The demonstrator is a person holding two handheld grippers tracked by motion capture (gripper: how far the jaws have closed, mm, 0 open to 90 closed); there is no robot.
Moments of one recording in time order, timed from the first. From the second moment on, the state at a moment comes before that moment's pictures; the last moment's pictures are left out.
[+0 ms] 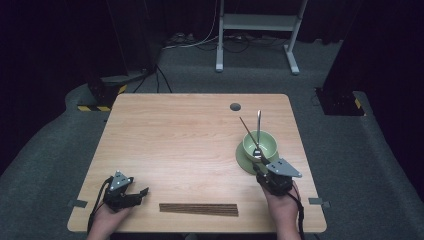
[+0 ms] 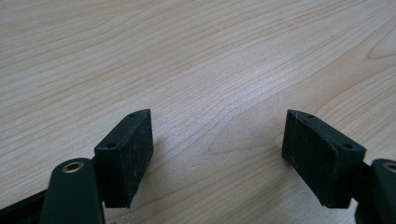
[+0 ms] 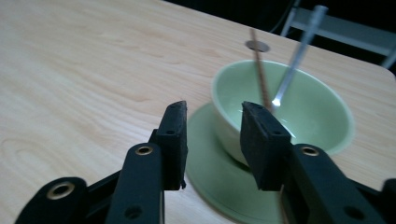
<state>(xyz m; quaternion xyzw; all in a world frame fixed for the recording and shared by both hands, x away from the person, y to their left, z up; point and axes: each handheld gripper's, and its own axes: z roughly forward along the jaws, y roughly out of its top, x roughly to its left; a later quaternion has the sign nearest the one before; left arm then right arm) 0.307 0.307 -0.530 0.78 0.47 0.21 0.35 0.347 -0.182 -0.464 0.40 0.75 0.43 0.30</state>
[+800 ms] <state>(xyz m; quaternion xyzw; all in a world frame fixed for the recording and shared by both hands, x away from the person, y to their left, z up) 0.308 0.307 -0.530 0.79 0.46 0.21 0.35 0.320 -0.114 -0.495 0.33 0.82 0.43 0.16</state>
